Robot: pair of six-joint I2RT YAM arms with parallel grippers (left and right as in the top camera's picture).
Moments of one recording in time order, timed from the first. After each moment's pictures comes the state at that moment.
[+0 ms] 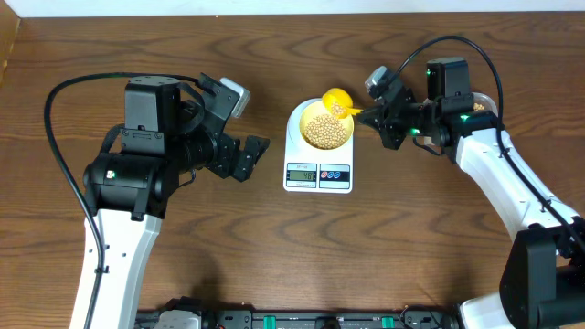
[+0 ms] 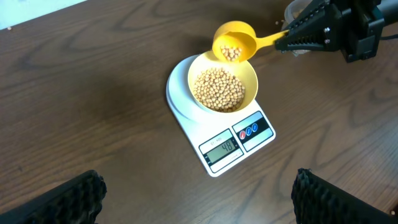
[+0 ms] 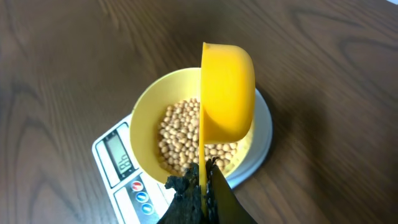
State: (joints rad) left arm -0.13 1.21 1.32 -0.95 0.44 0.28; right arm 0.18 1.66 1.15 -0.36 -0.70 -0.46
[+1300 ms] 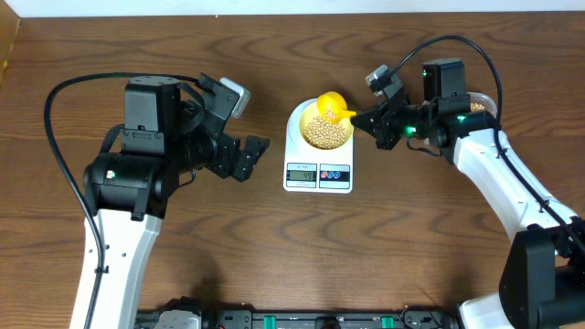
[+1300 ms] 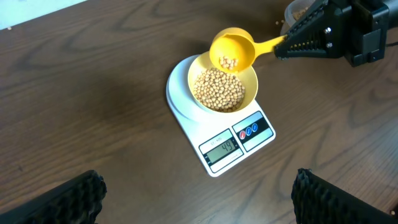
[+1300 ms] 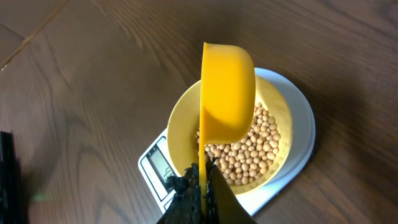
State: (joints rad) left arm -0.13 1.21 1.32 -0.95 0.44 0.28; right arm 0.20 1.66 1.15 -0.36 -0.77 -0.22
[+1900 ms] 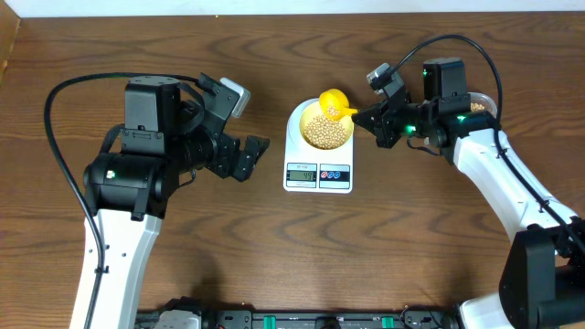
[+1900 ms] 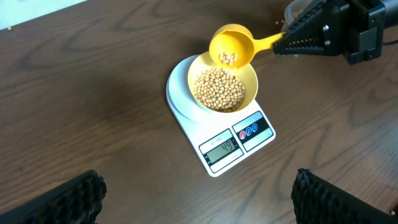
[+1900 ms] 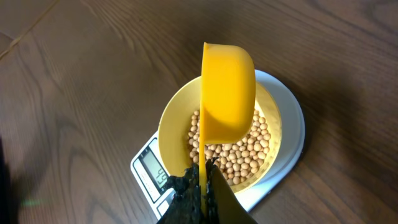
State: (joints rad) left arm -0.13 1.21 1.32 -0.95 0.44 0.28; right arm 0.20 1.66 1.15 -0.35 -0.74 -0.21
